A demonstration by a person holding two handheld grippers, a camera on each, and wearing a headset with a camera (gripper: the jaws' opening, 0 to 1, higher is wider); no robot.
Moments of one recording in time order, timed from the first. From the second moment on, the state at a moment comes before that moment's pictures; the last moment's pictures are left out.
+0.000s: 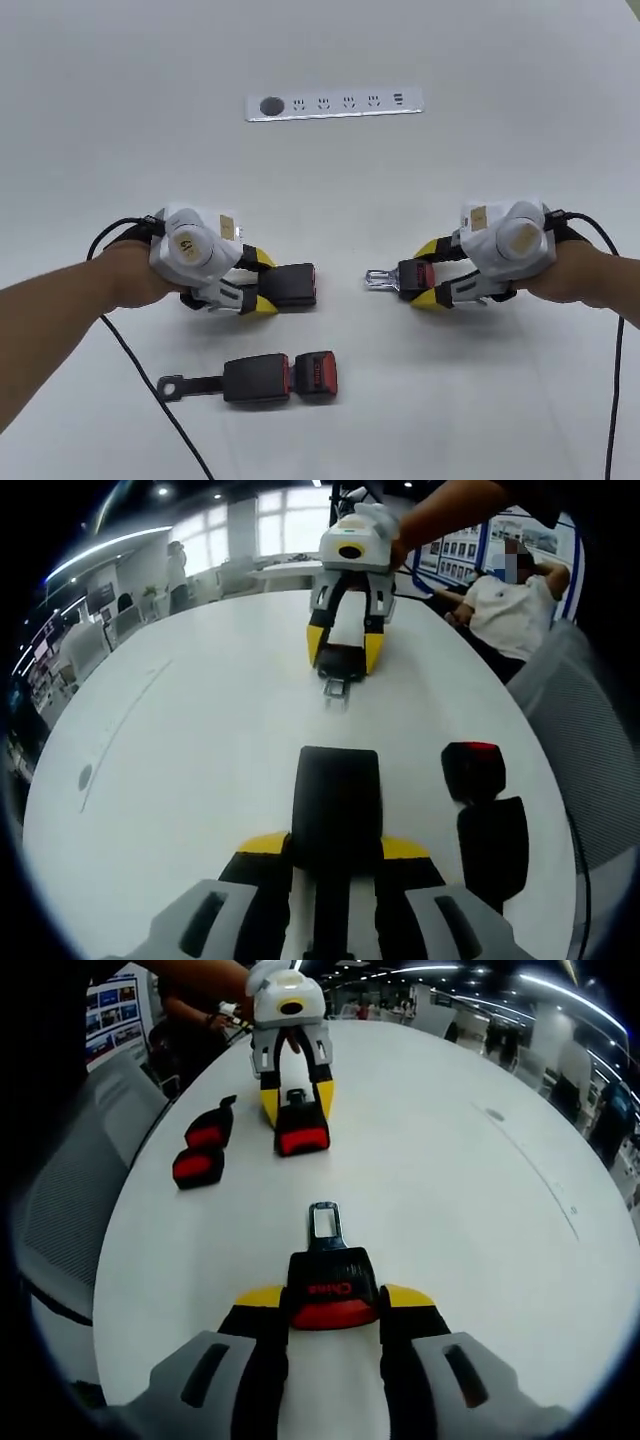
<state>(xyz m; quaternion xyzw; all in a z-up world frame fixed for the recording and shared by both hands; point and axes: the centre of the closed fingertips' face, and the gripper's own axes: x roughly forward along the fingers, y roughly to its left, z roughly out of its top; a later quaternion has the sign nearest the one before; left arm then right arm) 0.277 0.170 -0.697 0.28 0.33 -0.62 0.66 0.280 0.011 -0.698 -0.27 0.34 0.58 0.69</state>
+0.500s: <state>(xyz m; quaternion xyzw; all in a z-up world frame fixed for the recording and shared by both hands) 0.279 0.175 -0.695 0.28 0.34 -0.61 0.66 0.280 0.010 -0.697 -0.28 0.35 0.58 0.68</state>
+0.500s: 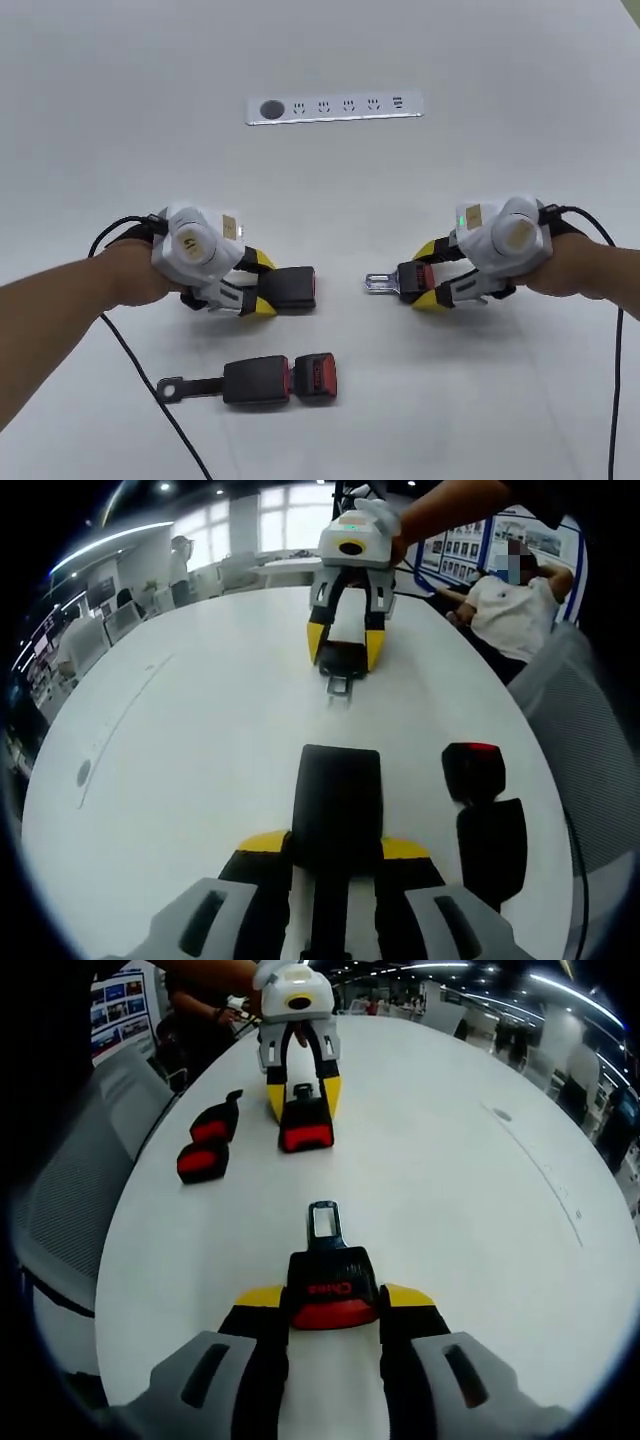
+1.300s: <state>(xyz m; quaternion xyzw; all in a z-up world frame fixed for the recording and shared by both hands) 0.274 0.174 -0.684 0.28 0.35 -0.61 0.66 0.281 0.071 -0.687 -0.23 0.32 0.62 0.68</state>
